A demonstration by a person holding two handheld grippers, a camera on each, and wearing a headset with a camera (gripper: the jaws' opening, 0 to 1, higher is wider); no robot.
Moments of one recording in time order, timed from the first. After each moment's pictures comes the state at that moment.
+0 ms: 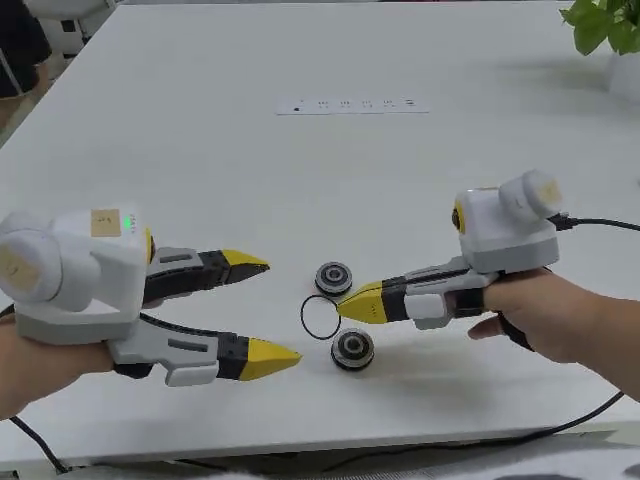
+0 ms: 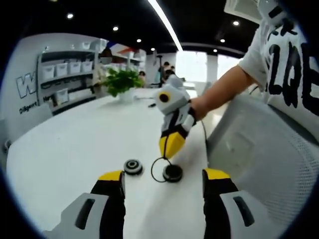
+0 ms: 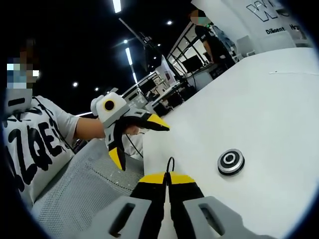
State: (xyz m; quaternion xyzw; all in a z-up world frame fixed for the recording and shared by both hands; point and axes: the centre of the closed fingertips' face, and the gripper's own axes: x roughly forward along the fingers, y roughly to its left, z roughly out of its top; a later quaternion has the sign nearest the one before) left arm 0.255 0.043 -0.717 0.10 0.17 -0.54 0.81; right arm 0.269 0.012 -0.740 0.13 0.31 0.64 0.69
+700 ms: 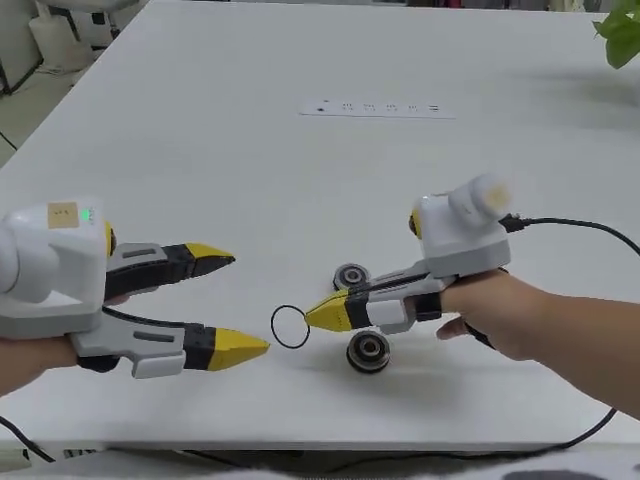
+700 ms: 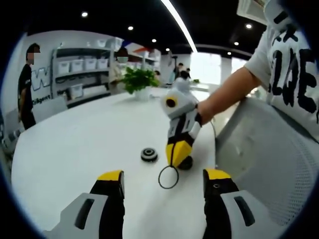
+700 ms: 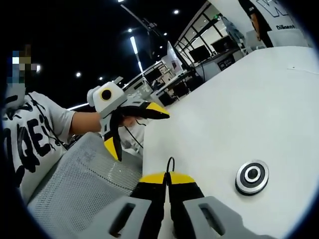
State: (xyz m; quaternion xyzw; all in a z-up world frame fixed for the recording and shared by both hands) left arm 0.258 0.085 -0.720 0.08 0.18 -0.50 0.84; right arm 0.264 0.056 -0.763 0.09 0.34 0.67 0.66
